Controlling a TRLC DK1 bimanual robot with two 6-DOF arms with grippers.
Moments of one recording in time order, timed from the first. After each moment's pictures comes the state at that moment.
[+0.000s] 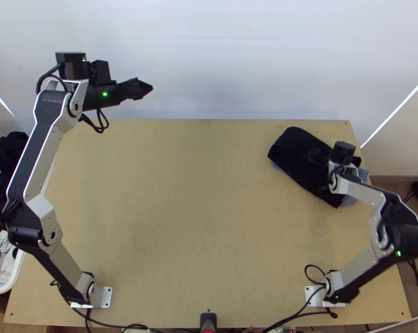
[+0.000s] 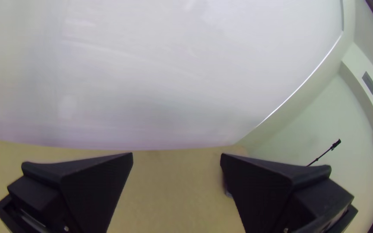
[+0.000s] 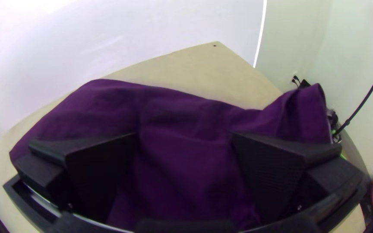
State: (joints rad) left arm -0.10 1.84 2.06 -0.69 0.48 -0.31; right arm -0.10 1.76 0.89 0.29 0.21 0.25
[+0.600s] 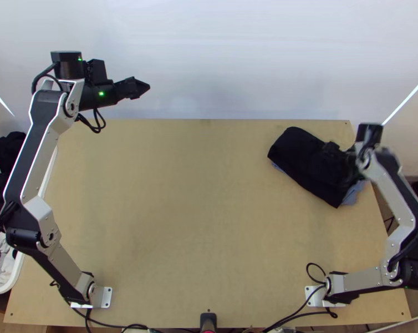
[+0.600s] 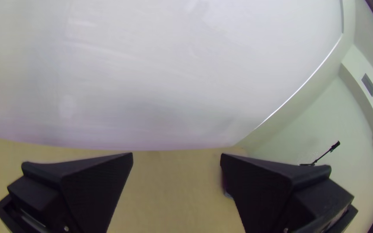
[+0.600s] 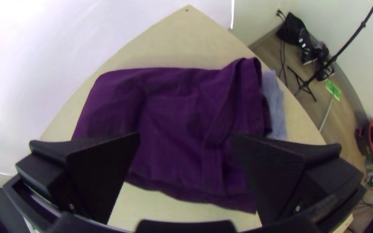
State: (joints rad) left arm -0.08 1.82 2.06 -0.70 0.49 -0.32; right arm -0.15 1.57 1.25 -0.65 0.07 0.49
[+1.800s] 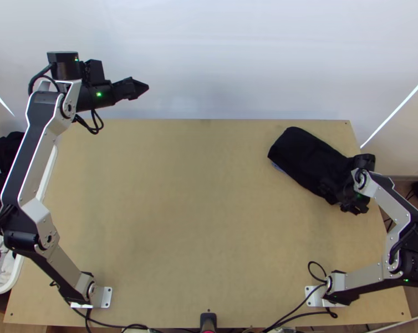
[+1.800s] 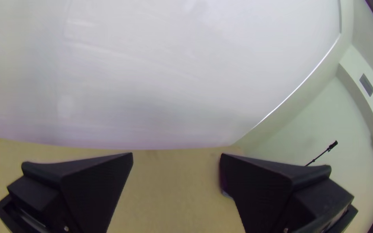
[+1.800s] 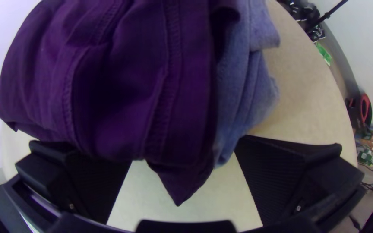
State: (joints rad) left arm -0.08 1.80 2.04 -0.70 0.51 -0.32; right arm -0.27 1.60 0.93 -0.58 0.01 0.42
